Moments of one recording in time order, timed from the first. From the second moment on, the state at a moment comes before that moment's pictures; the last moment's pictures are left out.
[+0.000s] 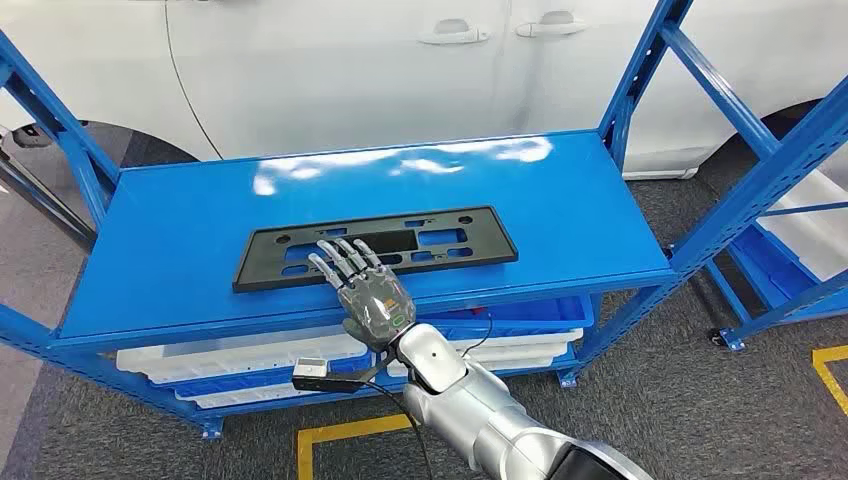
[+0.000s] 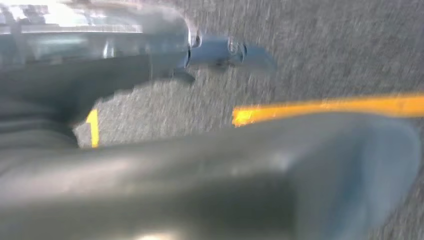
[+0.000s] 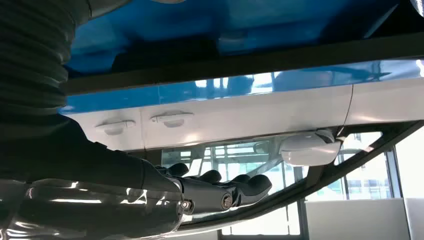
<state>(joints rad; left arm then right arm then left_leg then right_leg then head) -0.09 -0.11 1.18 -0.21 -0.97 0.13 -0.21 -0.69 0.35 0.74 -0.48 1.34 -0.70 -0.15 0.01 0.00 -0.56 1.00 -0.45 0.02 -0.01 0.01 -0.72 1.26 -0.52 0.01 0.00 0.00</state>
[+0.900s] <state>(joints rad) -0.09 -0.11 1.18 -0.21 -0.98 0.13 -0.22 -0.71 0.36 0.78 -0.45 1.33 -0.69 -0.09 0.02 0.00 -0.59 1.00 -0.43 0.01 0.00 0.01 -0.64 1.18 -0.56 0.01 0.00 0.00</state>
